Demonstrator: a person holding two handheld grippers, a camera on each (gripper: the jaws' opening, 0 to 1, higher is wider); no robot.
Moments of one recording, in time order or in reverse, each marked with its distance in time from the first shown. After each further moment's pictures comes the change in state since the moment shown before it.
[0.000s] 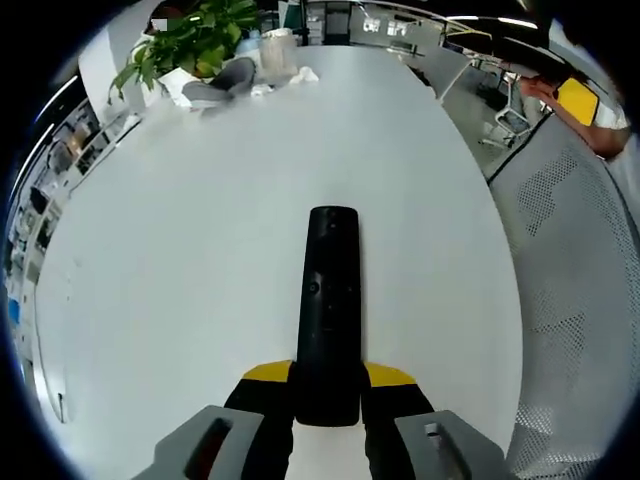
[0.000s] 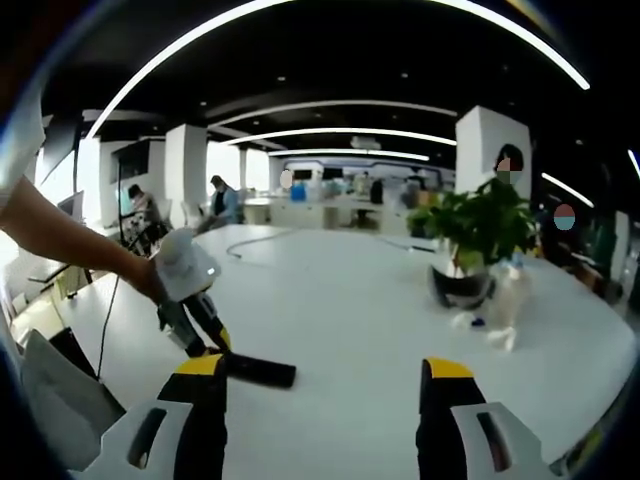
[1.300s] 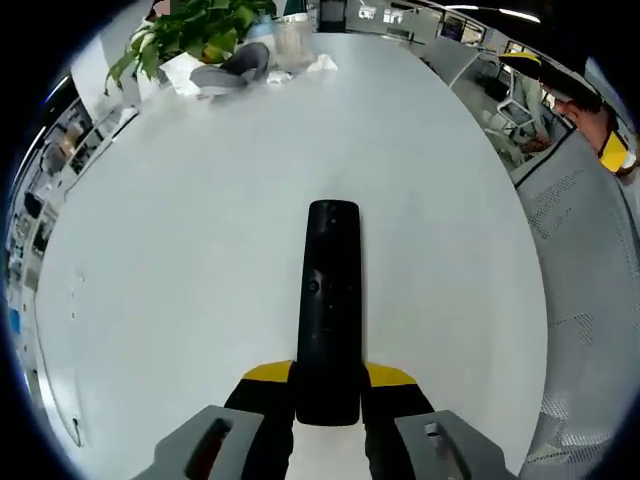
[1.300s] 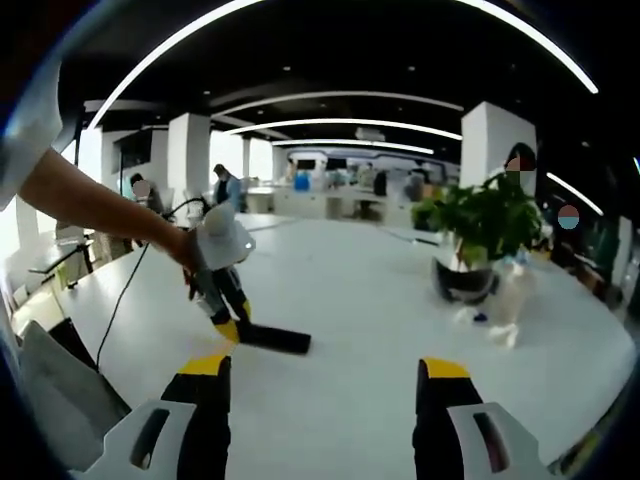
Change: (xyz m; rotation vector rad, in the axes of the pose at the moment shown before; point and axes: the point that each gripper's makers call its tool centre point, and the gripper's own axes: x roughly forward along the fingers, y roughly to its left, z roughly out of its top) left arm 0.005 0.054 0.012 0.013 0.061 -0.013; right arm 0.003 0.001 -0.007 -0.019 0.044 0.007
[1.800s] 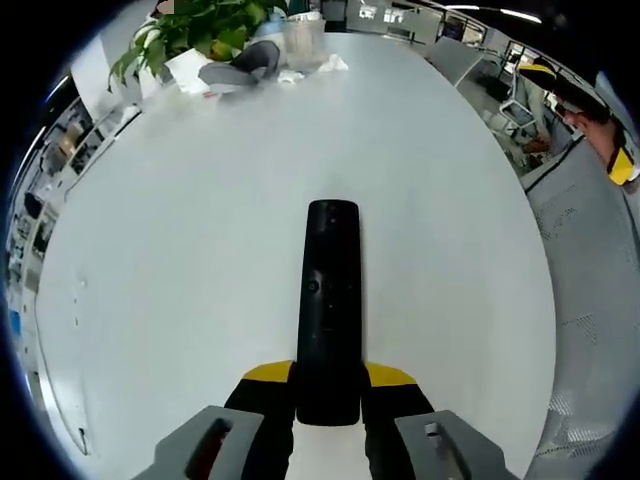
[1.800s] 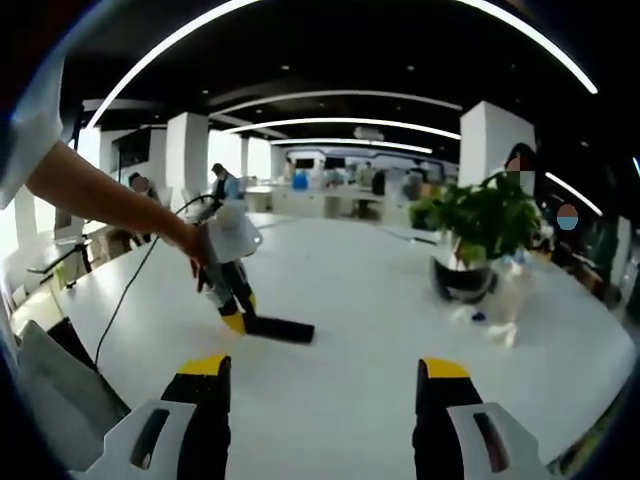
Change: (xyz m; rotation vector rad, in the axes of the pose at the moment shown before) left arm 0.004 0.021 0.007 0.007 0.013 -0.003; right arm 0.000 -0.002 -0.001 -0.001 0.006 -0.007
